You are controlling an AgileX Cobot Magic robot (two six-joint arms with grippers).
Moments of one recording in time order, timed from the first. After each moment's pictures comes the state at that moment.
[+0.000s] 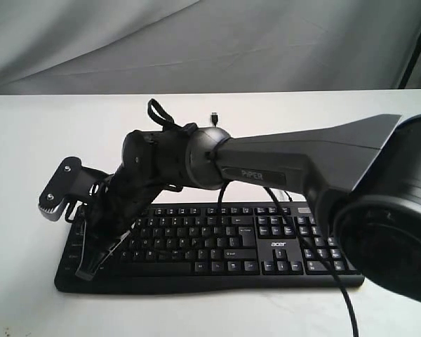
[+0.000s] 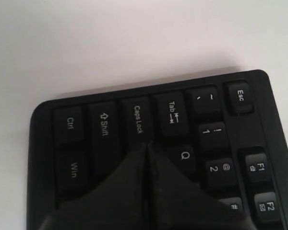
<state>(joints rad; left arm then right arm) 0.04 0.00 0.00 0.03 0.16 -0.02 1.02 2.34 -1.74 0.49 0.62 -0.88</state>
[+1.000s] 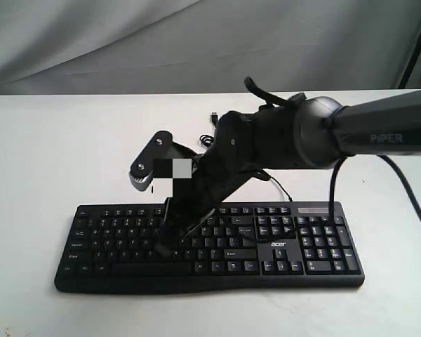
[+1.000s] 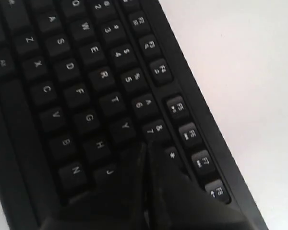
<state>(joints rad) 0.04 0.00 0.00 0.03 0.16 -0.02 0.87 2.04 -1.30 0.43 0.46 -0.79</state>
